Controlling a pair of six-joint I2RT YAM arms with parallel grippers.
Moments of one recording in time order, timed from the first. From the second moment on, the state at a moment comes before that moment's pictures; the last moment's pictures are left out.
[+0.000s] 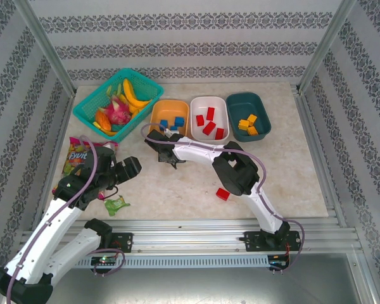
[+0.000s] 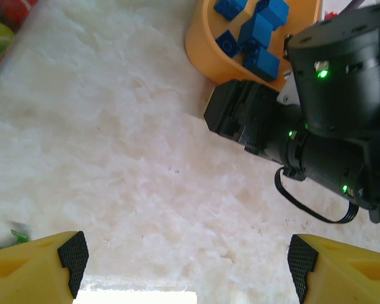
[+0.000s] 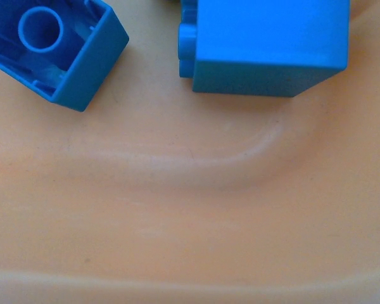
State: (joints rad) left arm -0.38 0.74 0.82 -0.91 0.01 -0.79; right arm 0.89 2.30 1.79 -0.73 0.34 0.88
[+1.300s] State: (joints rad) left arm -0.50 1.76 1.42 -0.43 0.31 -0.72; right arm 0.14 2.23 2.07 -0.94 0.04 0.56
